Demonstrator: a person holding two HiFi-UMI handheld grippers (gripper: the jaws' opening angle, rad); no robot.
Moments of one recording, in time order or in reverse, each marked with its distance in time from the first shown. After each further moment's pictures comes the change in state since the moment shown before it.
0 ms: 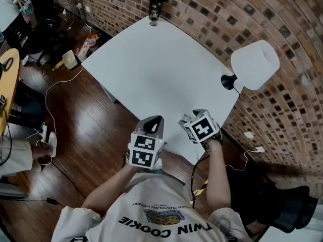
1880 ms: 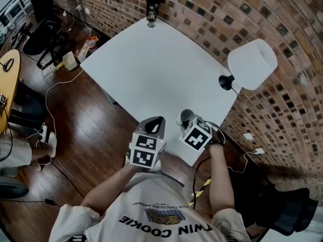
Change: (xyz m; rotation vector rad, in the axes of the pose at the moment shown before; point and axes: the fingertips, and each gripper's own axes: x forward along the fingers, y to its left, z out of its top) left arm 0.015 -0.023 0.001 0.019 0.014 -0.012; right arm -0.018 0.031 -0.014 -0.419 0.089 0.102
